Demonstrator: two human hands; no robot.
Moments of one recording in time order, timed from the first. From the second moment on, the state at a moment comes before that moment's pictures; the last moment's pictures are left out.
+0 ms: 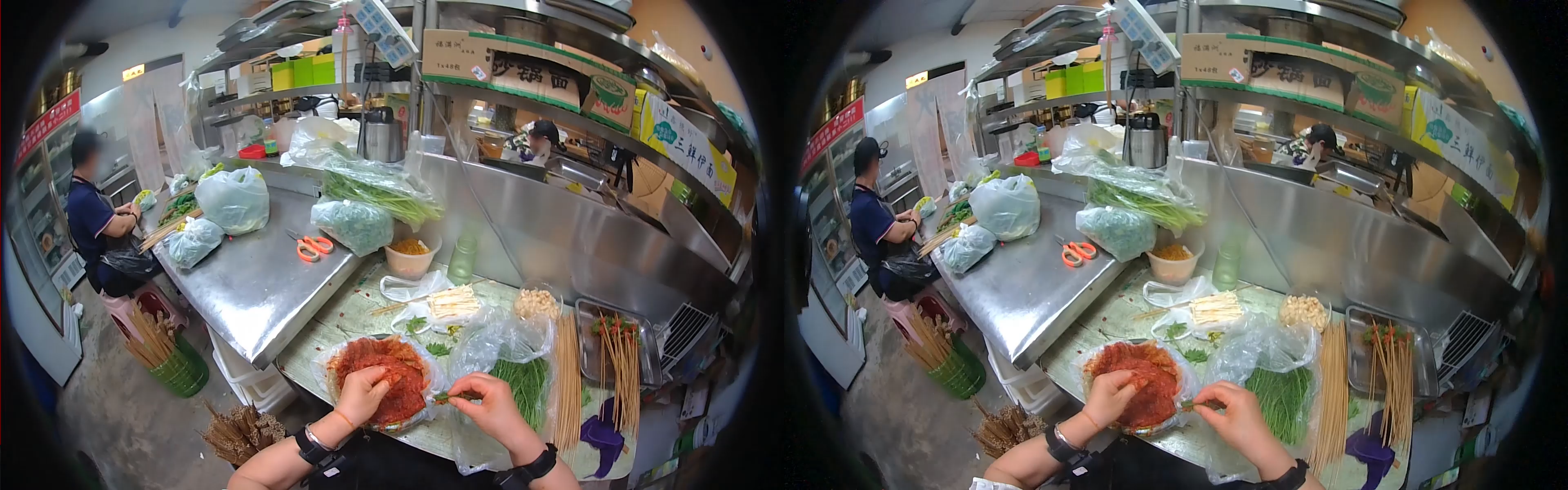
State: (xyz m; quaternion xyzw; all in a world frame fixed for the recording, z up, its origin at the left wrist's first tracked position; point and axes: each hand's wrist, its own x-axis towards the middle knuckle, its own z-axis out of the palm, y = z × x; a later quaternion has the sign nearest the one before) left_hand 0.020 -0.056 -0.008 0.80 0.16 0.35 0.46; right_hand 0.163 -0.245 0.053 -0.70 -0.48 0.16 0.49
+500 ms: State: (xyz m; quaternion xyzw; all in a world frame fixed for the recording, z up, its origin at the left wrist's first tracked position) left_hand 0.015 -0.060 -0.006 0.48 0.15 0.14 0.85; right_hand 0.146 -0.218 0.060 -0.61 -0.45 0.28 0.58
